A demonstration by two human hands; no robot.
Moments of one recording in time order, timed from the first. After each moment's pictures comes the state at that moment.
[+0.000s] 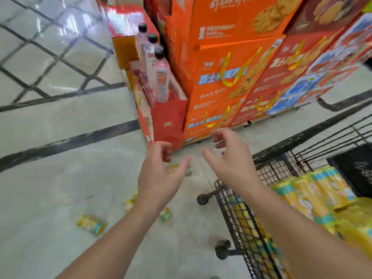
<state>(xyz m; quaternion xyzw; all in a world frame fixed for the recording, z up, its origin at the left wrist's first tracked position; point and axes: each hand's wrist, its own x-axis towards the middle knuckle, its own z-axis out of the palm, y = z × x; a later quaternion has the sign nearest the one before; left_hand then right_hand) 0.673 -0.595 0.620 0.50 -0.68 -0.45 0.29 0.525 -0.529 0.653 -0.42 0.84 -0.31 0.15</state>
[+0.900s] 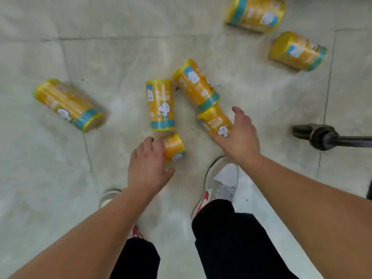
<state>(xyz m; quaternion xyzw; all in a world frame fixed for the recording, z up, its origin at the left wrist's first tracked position) 0.897 -0.584 -0.016 0.56 -0.73 -0.34 -0.19 0.668 -0.586 0.000 -0.35 0.86 0.05 0.37</state>
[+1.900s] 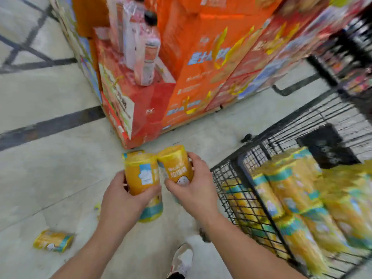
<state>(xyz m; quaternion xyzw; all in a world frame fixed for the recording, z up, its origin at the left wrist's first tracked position) 0.765 -0.652 0.517 0.53 -0.58 -0.61 0.14 0.629 -0.558 0.526 -0.28 0.89 -0.31 0.17</state>
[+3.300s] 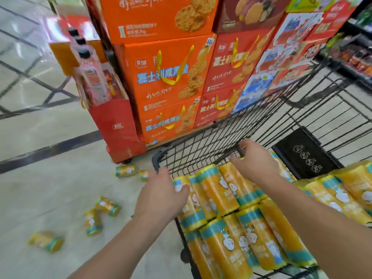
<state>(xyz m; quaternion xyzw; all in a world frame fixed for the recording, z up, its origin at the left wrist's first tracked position) 0.545 -0.431 0.629 0.50 -0.81 -0.32 0.02 0.330 -0.344 0.639 -0.29 0.95 -0.07 0.12</state>
